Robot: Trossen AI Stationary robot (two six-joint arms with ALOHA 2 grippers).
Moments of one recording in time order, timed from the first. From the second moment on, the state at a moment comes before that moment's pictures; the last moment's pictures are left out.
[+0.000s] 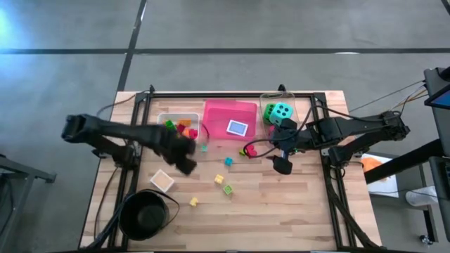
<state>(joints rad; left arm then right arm) -0.03 1.34 1.02 -1.06 0.11 -1.02 0.19 1.28 1.32 -1.03 0.26 0.39</state>
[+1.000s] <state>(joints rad) 0.51 1.56 1.13 -1.08 0.00 -0.60 0.18 1.28 1.32 -0.95 0.27 0.38</state>
